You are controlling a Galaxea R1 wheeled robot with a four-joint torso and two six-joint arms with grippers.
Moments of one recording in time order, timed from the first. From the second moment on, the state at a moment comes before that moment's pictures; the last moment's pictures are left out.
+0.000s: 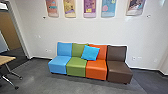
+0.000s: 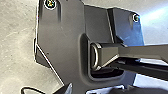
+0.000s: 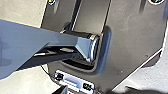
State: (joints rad) left arm 1.55 2.85 -2.44 0.13 -0.01 -0.08; right arm -1.61 2.89 -2.47 0.11 -0.01 -0.24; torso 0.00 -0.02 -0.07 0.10
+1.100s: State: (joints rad) left arm 1.46 2.57 -2.14 0.00 -0.01 -0.08; right arm -1.58 2.47 -1.97 0.11 0.00 -0.24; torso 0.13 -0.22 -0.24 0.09
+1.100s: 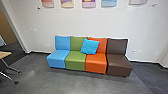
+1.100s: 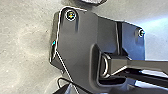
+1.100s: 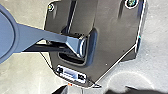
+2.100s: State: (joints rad) left arm 1.27 2.52 -2.07 -0.14 0.12 -0.08; right arm -1.55 2.37 -1.78 0.11 -0.01 -0.23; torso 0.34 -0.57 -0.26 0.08
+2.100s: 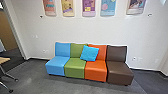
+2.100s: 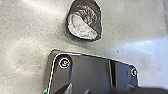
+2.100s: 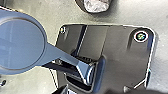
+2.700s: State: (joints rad) left arm 1.17 2.57 -2.12 -0.18 0.22 -0.08; right arm -1.54 2.32 -1.72 0.11 -0.01 -0.23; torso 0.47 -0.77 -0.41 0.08
